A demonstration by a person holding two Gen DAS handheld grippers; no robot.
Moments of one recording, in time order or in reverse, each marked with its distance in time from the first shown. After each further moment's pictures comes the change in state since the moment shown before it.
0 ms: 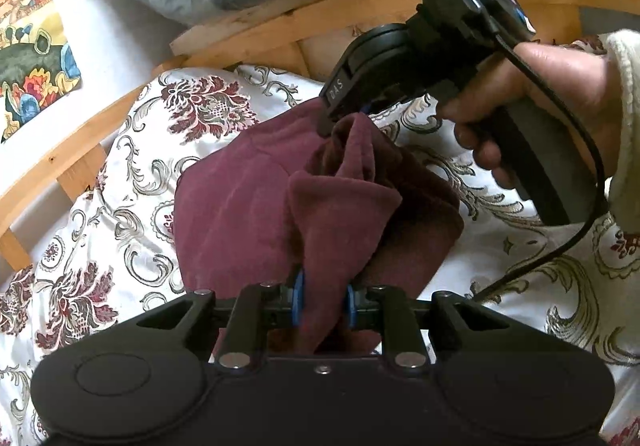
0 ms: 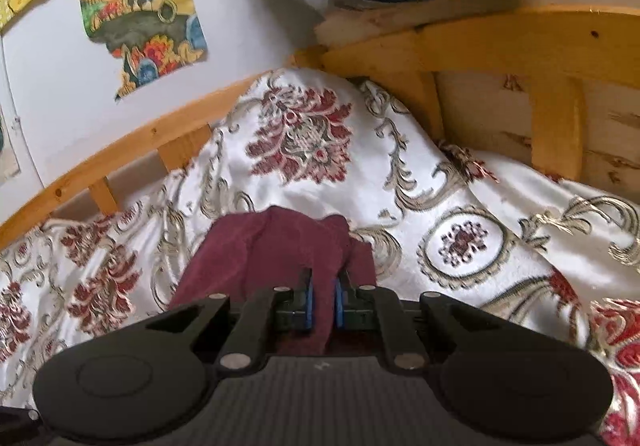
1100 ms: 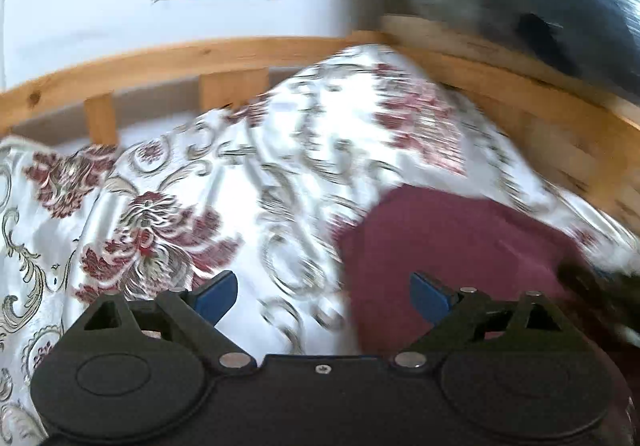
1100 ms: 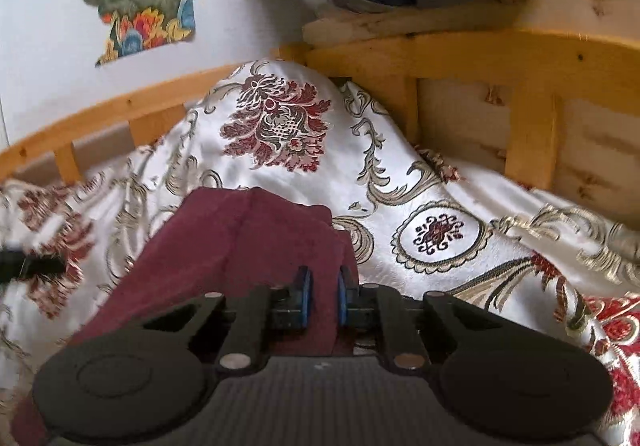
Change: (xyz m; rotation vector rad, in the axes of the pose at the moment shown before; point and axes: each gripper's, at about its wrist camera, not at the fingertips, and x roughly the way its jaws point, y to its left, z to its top) left arm 0.044 0.170 0.005 -0.609 0.014 0.198; right arm 0.007 0.024 -0.029 -0.145 -0.069 -0.170
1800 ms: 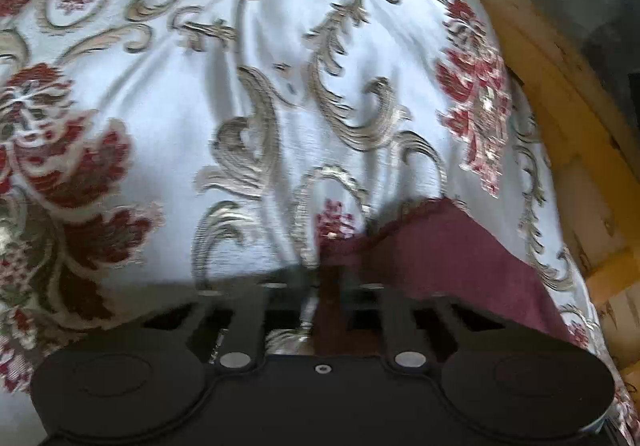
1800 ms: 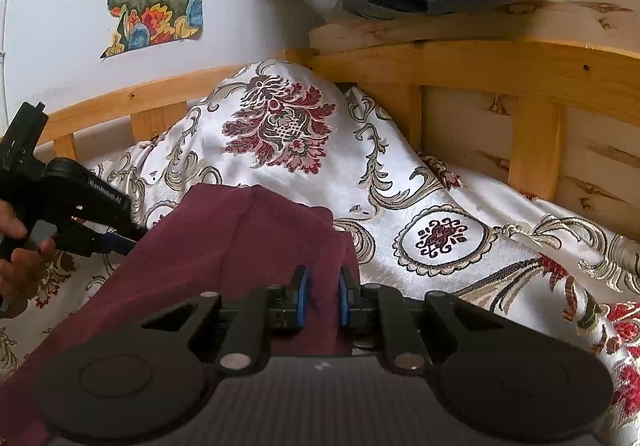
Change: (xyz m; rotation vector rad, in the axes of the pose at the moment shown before) left arm 0.134 0.033 0.027 -0.358 0.303 -0.212; right arm 0.003 -0.002 -0.004 -0.007 -0.019 0.022
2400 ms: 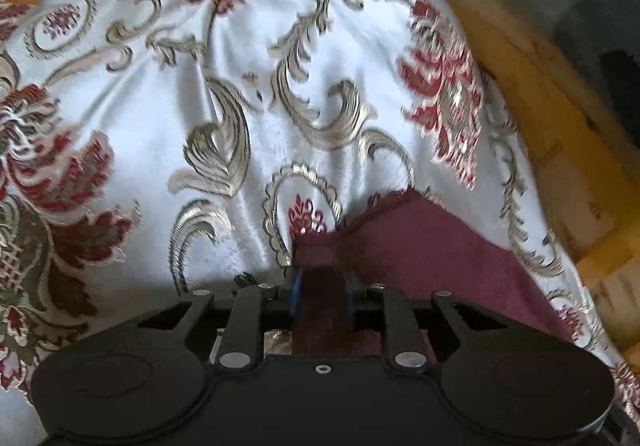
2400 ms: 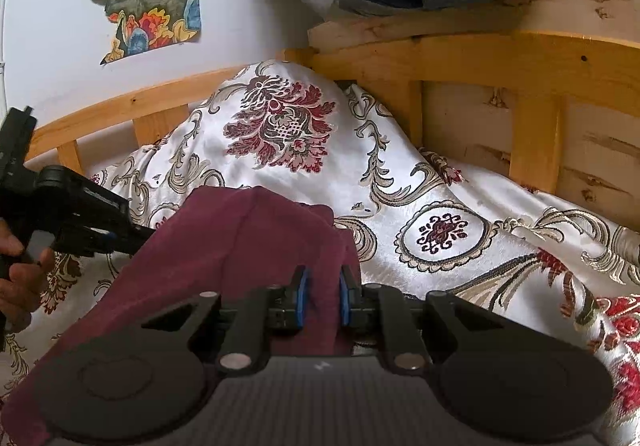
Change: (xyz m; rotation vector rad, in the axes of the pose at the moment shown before) left arm -0.003 -0.014 -0.008 0.084 -0.020 -0.035; right arm -0.001 -0.003 0.003 0.021 0.011 0.016
